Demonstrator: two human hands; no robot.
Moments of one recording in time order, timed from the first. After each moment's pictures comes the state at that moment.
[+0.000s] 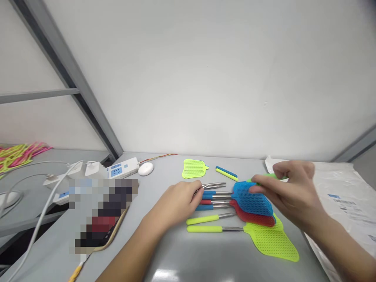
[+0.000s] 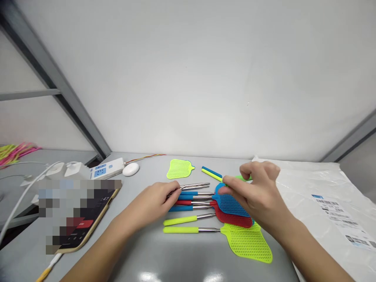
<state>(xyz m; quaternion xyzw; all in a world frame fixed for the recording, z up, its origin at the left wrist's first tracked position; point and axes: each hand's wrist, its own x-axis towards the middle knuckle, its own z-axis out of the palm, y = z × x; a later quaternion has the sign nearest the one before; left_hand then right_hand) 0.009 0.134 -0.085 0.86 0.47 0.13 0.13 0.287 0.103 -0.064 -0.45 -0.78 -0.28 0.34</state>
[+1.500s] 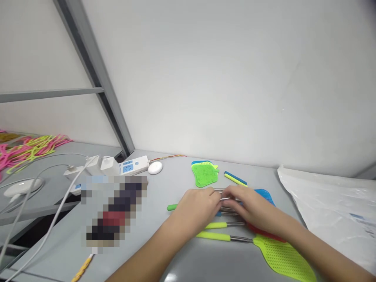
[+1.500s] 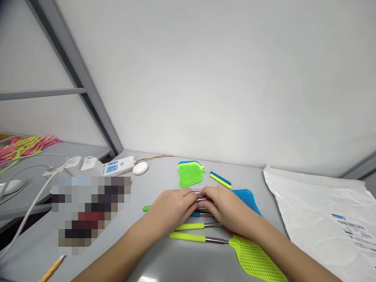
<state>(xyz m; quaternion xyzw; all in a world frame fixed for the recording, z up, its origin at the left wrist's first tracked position) 0.027 0.130 -0.107 0.91 0.40 0.12 -0.02 0.223 0.127 -0.090 -0.44 -0.85 0.25 0.18</state>
